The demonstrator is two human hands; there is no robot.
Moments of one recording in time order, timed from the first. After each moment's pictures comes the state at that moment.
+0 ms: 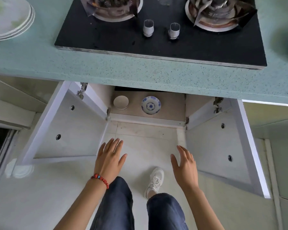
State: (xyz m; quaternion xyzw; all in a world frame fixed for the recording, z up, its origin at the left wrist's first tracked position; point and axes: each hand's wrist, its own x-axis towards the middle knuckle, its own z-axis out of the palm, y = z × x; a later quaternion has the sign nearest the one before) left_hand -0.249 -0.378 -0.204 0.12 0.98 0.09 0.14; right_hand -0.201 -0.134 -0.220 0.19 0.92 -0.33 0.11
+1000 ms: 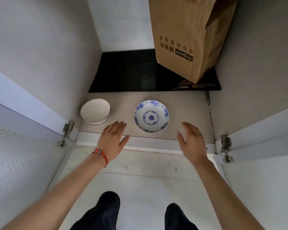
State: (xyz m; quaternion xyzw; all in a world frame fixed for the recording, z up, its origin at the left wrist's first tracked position) left_hand -0.507 -0.337 -0.674 0.17 0.97 0.15 0.07; right_hand -0.464 -0.073 -0.674 0.08 0.97 -0.24 -0.01
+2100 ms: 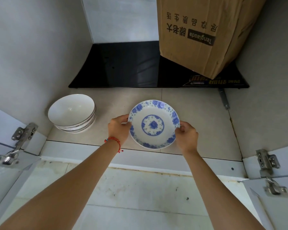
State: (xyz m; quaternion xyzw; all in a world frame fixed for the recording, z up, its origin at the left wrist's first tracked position) left_hand -0.615 -0.282 -0.823 -0.09 0.84 0.54 0.03; right_hand -0.572 -0.082 -0.829 0.22 0.86 -0.45 -0.10
